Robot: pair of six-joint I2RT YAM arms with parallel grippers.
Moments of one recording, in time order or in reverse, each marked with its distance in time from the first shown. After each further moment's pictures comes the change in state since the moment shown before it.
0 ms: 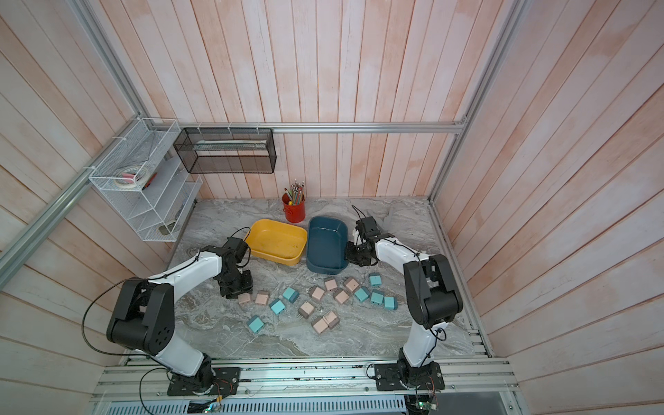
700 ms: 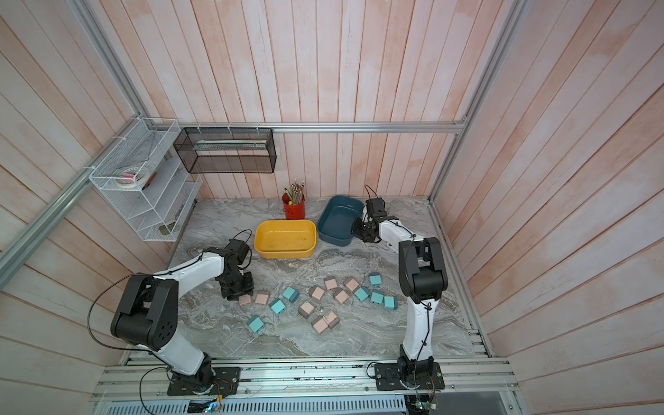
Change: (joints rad) left arm 0.000 0.040 -0.025 0.041 -0.003 -0.001; right arm -0.130 0.267 0.330 0.089 -0.011 0.058
